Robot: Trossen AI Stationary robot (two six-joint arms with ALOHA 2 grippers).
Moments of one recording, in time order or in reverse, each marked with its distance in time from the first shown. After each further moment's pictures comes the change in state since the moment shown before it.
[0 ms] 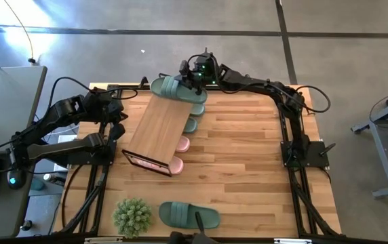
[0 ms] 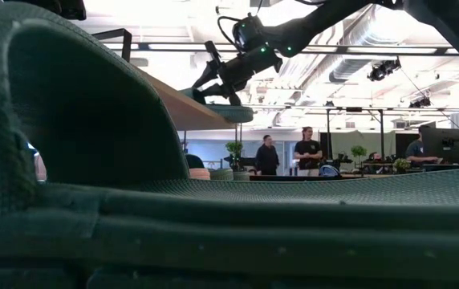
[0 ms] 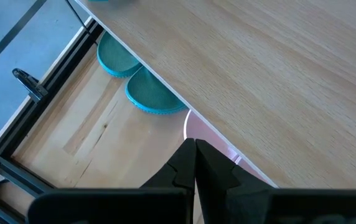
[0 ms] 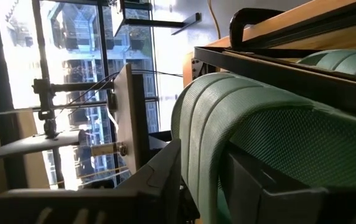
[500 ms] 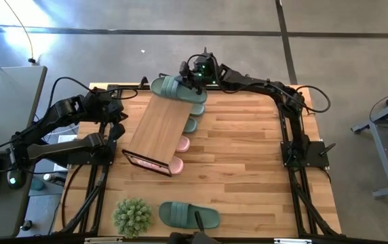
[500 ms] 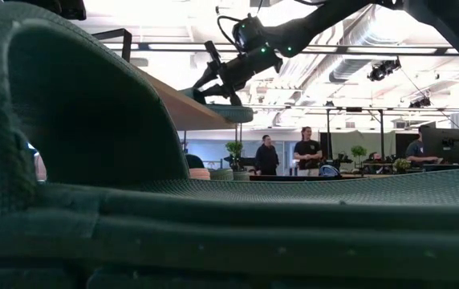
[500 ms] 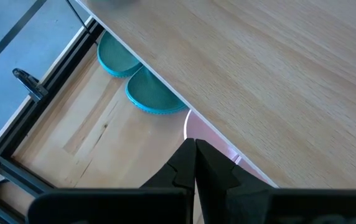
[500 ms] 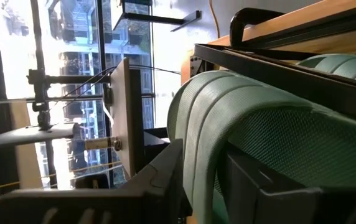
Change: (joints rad) left arm 0.000 0.000 0.000 0.000 0.000 0.000; right arm -0.003 0.000 0.000 -0.009 -0.012 -0.051
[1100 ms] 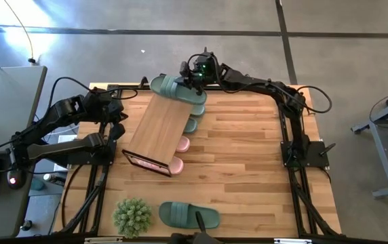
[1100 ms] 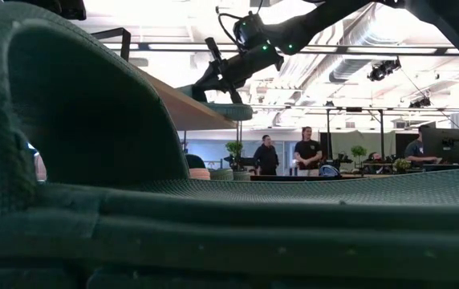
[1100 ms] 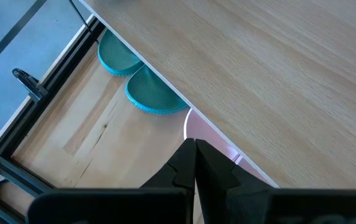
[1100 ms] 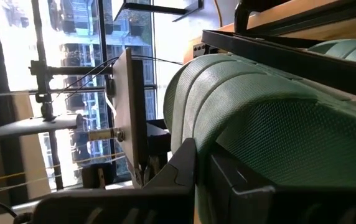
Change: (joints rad) left arm 0.000 0.000 0.000 0.000 0.000 0.000; right arm 0.000 -0.014 0.000 -0.013 -0.040 0.006
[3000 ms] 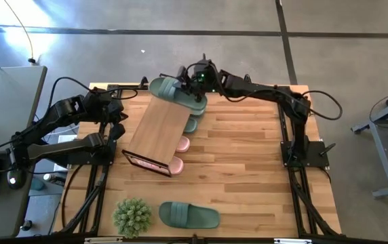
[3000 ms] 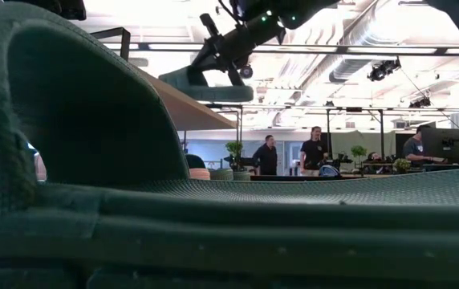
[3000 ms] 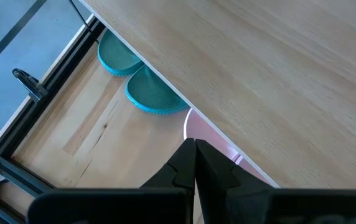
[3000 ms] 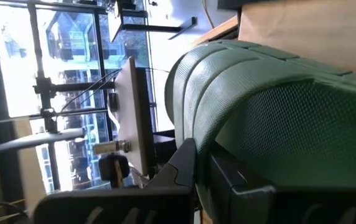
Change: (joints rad) left arm 0.000 0.000 0.000 0.000 0.000 0.000; right arm 0.137 -0.092 0.001 -0.098 0.210 0.114
